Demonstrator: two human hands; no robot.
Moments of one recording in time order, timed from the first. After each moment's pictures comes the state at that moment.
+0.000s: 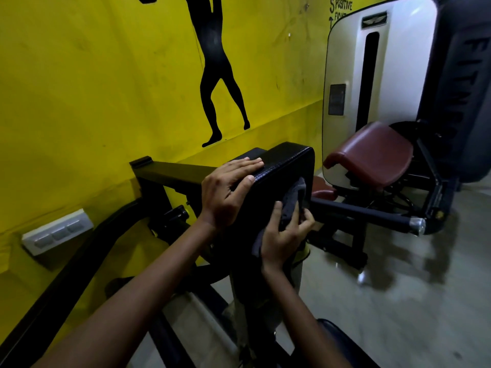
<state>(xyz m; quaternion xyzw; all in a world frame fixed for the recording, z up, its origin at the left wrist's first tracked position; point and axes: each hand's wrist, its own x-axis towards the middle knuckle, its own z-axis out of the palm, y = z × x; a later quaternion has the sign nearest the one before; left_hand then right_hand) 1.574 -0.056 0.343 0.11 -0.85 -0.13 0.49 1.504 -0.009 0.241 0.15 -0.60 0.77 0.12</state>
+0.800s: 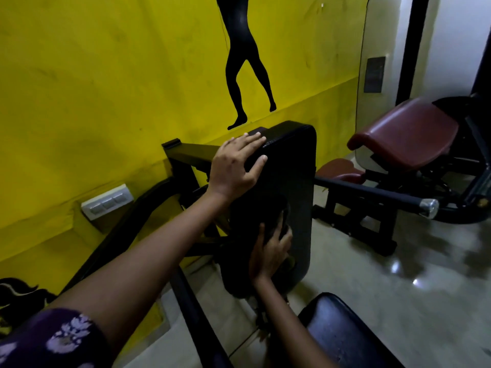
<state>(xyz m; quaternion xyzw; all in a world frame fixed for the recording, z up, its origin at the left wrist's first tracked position) 1.560 -0.025 0.346 0.23 -0.88 0.10 0.41 1.544 0.028 0.166 0.26 -0.71 0.66 -0.04</state>
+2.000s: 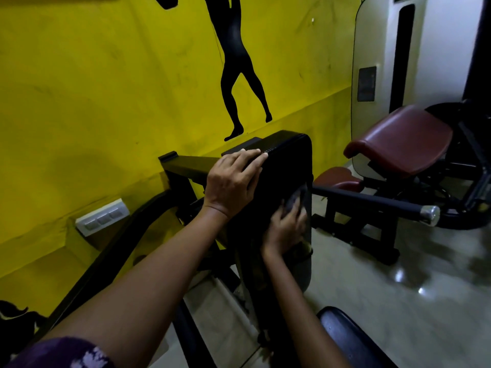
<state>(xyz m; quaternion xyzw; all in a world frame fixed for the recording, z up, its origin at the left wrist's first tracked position) 1.557 -0.033 0.335 0.12 -0.82 0.33 0.46 1.487 0.004 0.219 0.16 -0.71 0.68 -0.07</state>
